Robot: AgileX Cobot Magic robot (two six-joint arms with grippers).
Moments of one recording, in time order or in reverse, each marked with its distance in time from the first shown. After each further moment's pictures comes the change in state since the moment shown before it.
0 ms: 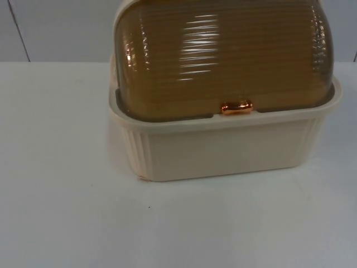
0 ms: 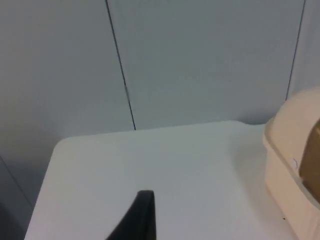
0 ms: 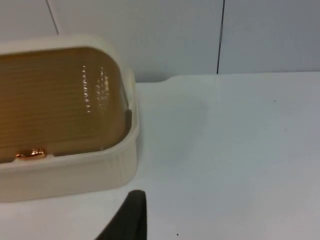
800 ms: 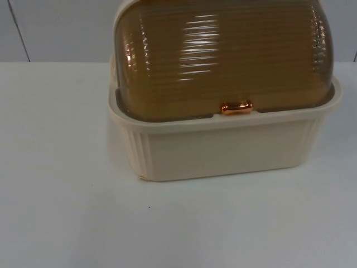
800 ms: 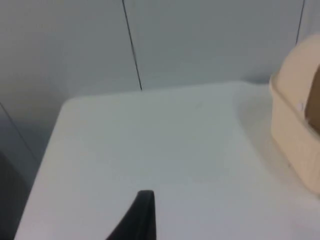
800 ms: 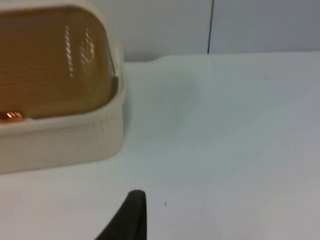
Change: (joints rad) right arm 0.000 -0.268 0.301 -0.050 -0.019 0.012; left arm 0.000 -0.227 0.157 0.020 0.151 0.000
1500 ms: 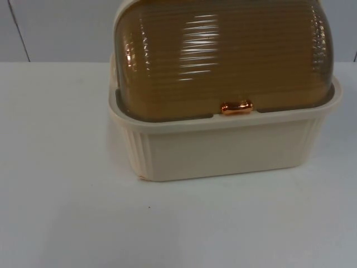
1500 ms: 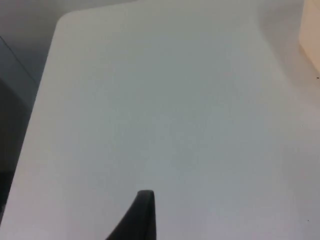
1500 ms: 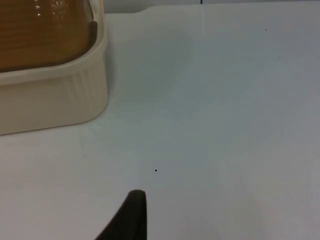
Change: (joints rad) right arm 0.000 -0.038 0.162 -0.022 -0.059 0.008; left arm 0.000 0.002 0.172 0.047 0.045 0.000
